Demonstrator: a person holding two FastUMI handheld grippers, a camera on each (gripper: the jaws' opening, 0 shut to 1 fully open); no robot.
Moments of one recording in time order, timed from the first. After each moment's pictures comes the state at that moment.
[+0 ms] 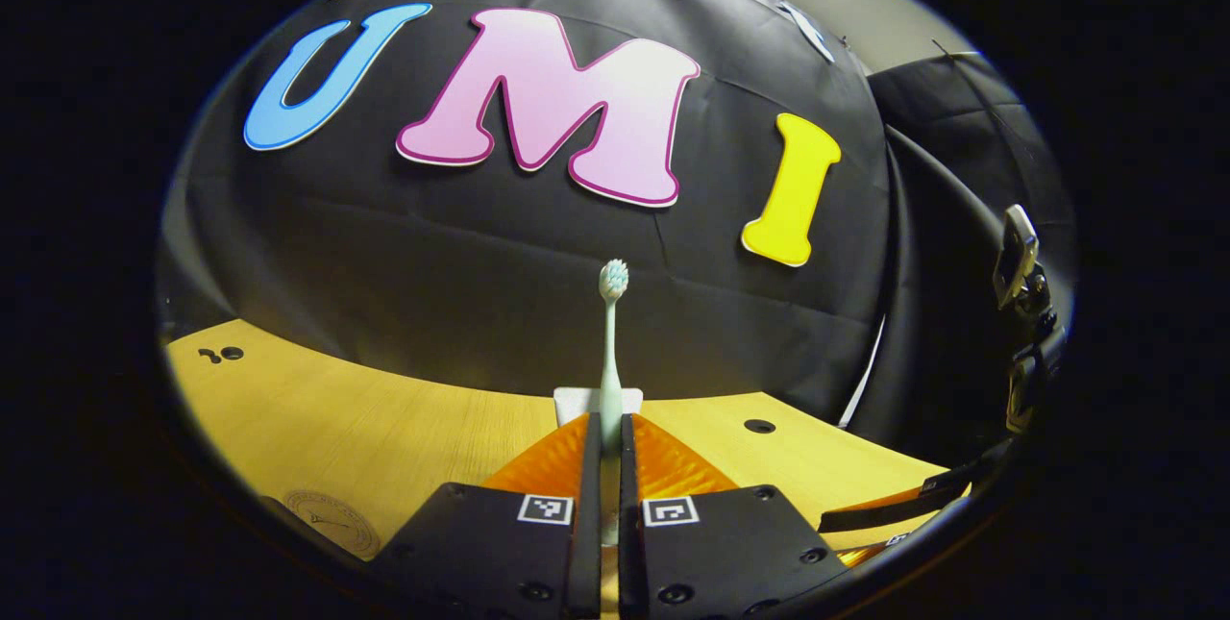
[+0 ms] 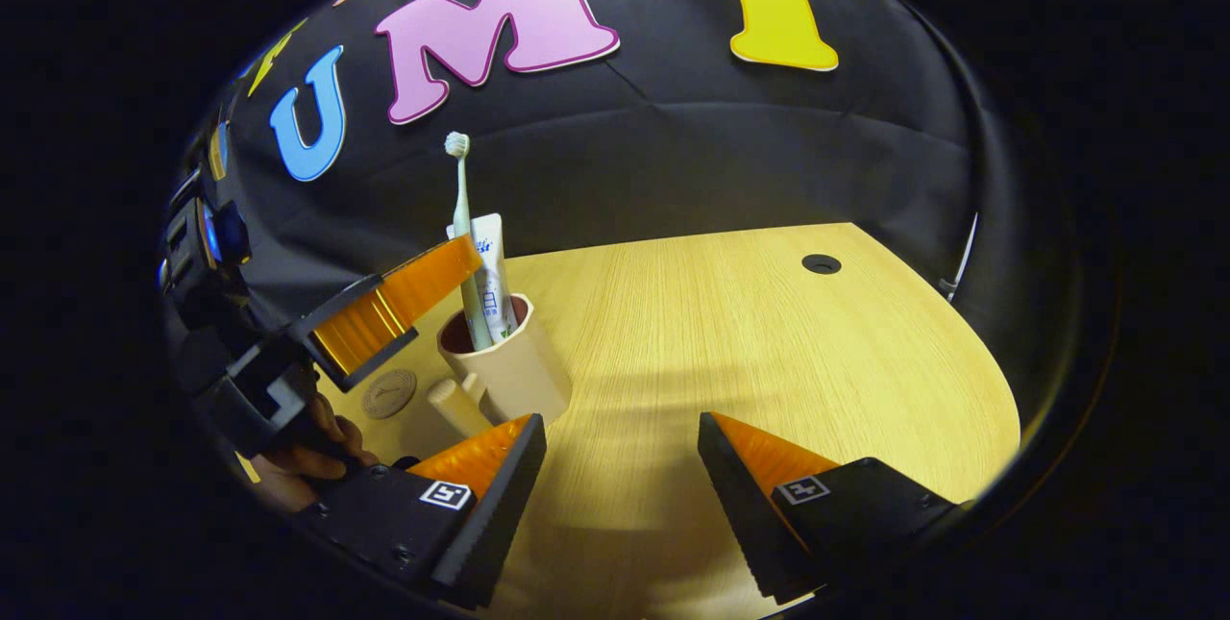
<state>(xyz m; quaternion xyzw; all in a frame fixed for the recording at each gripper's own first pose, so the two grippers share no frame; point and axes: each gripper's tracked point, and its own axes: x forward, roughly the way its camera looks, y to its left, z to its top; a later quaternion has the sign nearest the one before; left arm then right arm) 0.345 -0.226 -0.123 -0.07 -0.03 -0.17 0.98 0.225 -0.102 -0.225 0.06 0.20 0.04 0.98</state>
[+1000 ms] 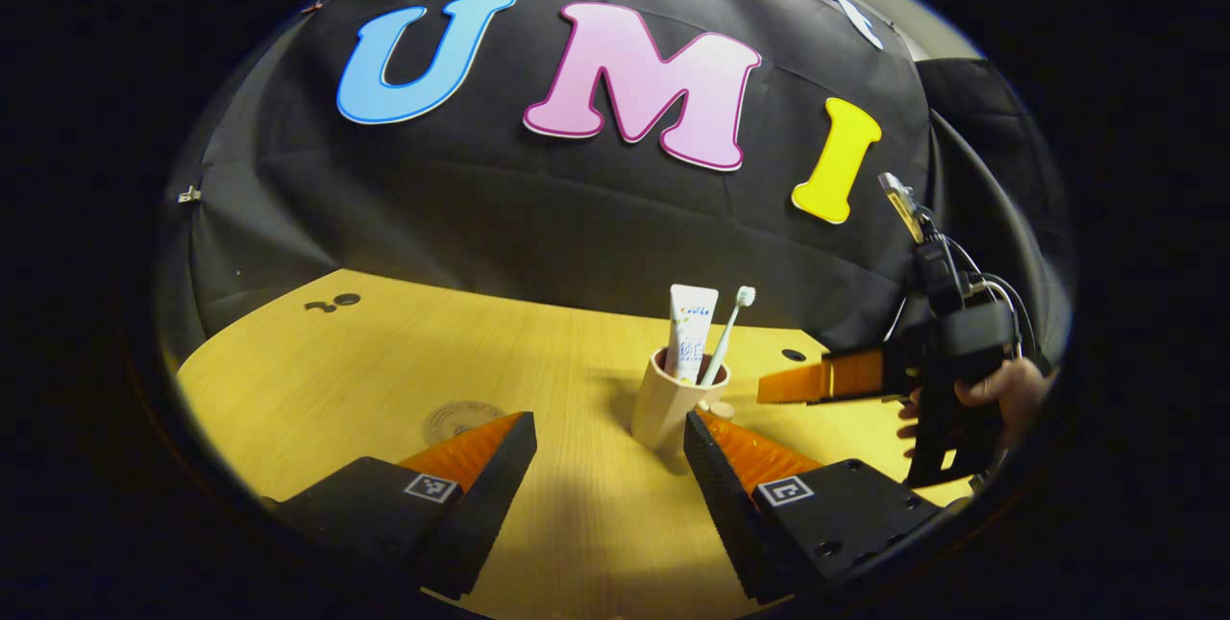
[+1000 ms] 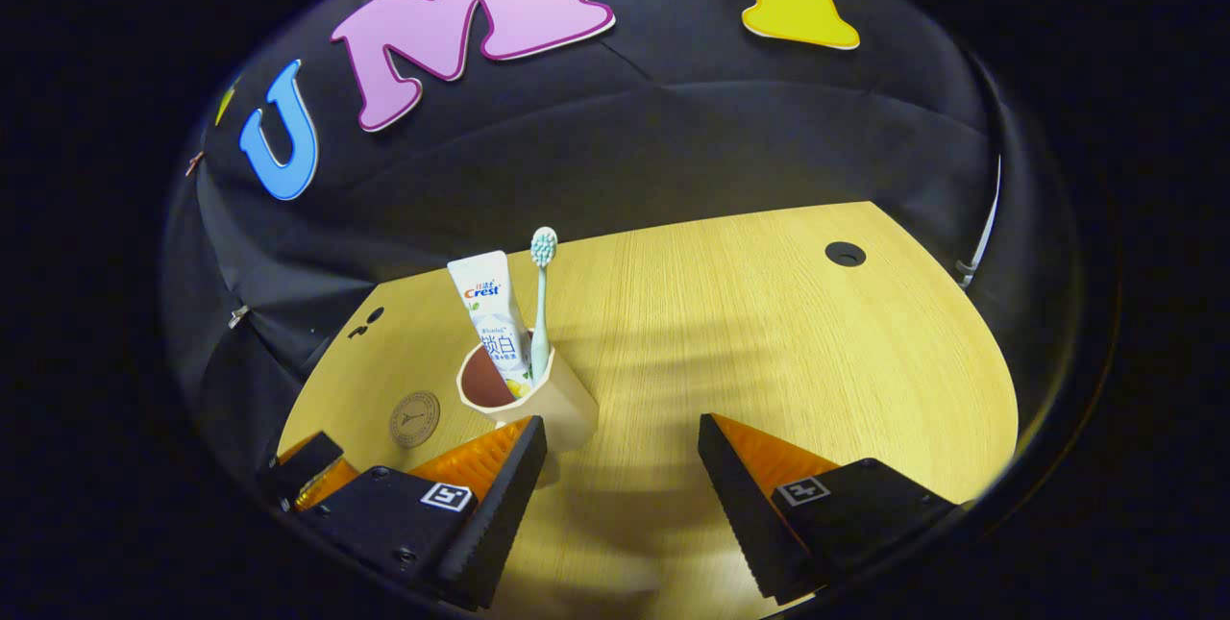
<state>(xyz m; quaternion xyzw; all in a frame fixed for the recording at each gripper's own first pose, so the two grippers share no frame) 0.204 -0.116 -0.160 -0.09 0.10 -0.07 0.99 0.258 -0.078 -0.193 0.11 0.28 0.04 0.95</state>
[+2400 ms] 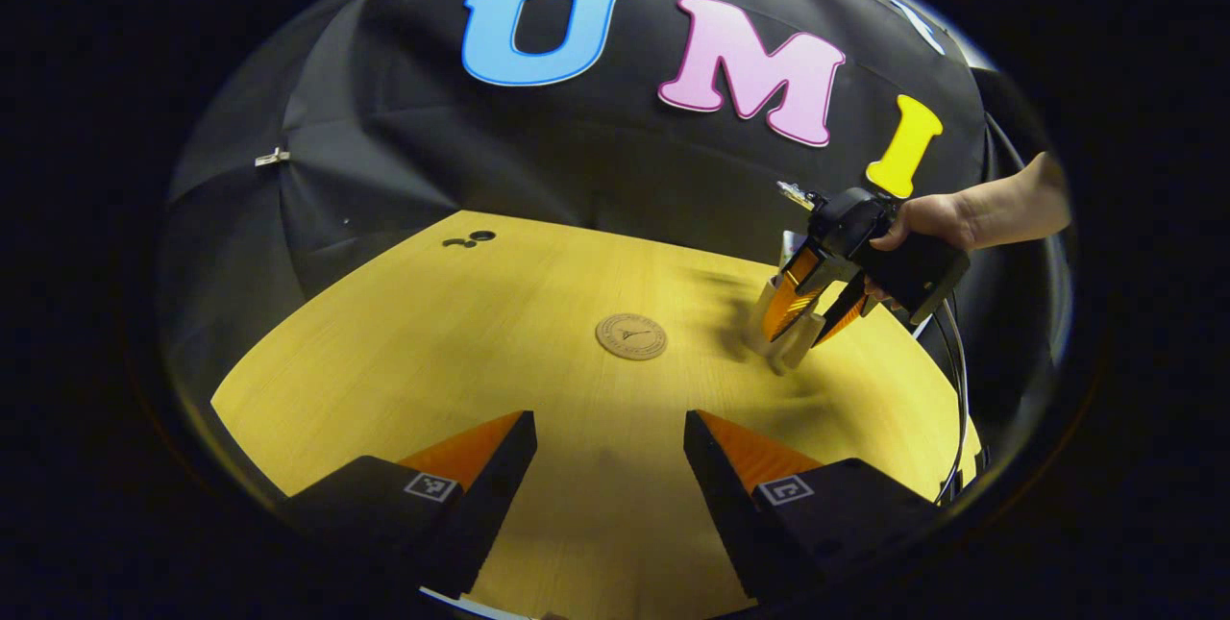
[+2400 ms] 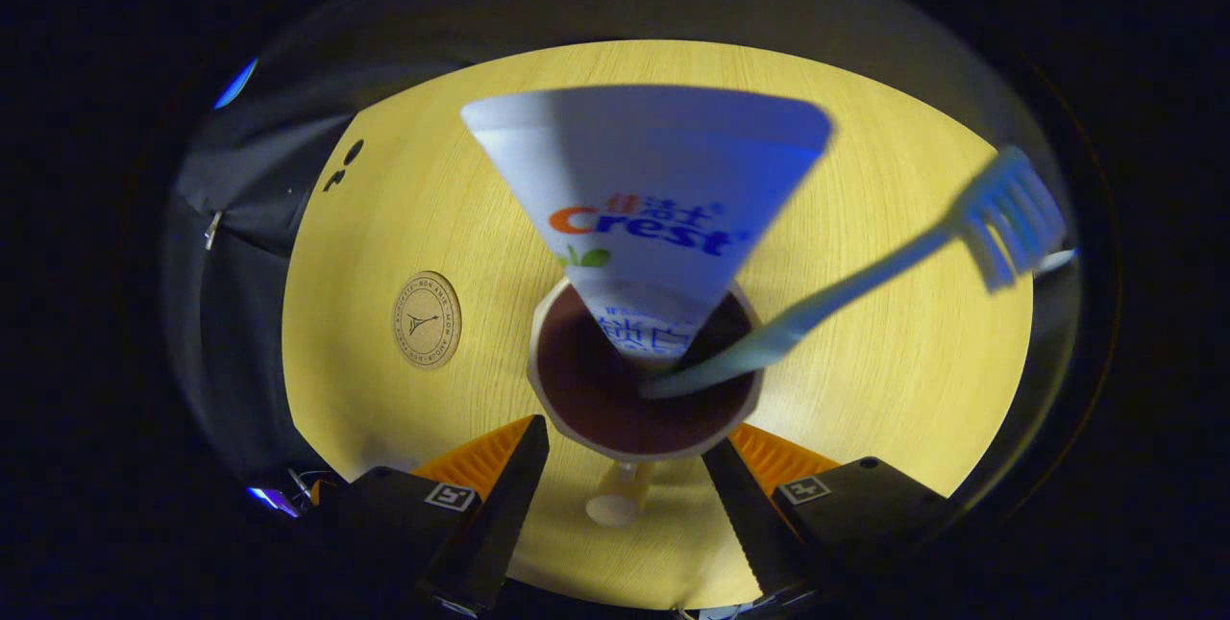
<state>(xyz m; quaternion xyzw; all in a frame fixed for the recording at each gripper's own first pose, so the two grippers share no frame) 0.076 0.014 -0.192 -0.10 0.20 0.02 0.97 0.264 0.015 -0.257 0.01 0.60 0.09 0.79</state>
